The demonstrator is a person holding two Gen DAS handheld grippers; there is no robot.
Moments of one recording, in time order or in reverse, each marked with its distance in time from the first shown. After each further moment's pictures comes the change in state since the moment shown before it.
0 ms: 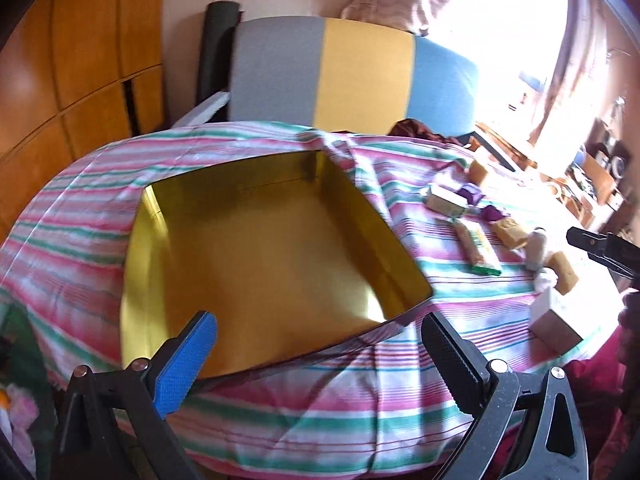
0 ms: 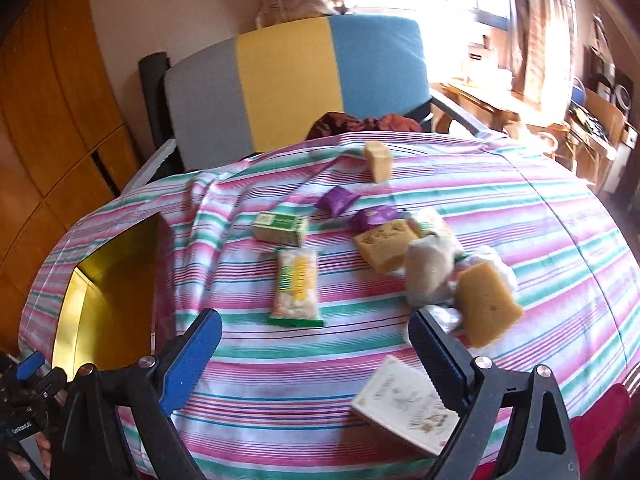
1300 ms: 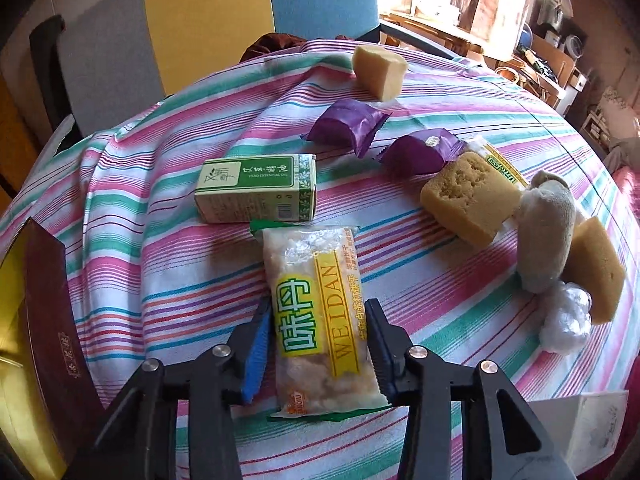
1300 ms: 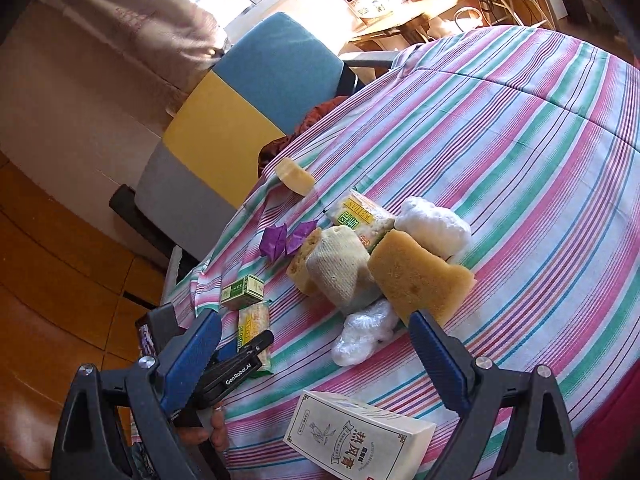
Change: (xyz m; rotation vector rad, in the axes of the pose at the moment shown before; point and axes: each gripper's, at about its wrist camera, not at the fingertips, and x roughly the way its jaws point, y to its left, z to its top) left arm 0.220 -0.215 0.058 0.331 0.254 -0.105; right arm 0.023 -0.134 -0.012 0.508 -0.020 0.282
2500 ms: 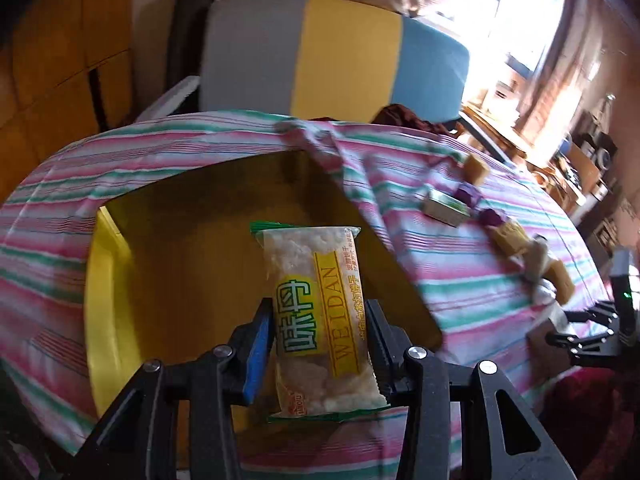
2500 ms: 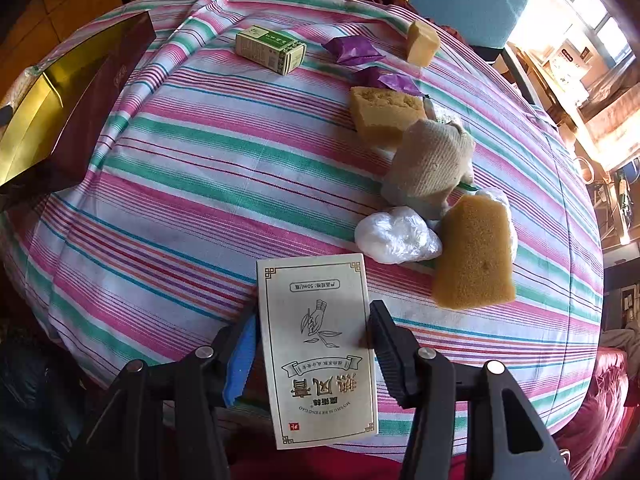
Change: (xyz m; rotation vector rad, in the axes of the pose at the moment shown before) left arm -0.174 0.211 -0.134 -0.348 -0.168 0.047; right arm 0.070 0.074 -0.079 -0.927 0.541 -0.469
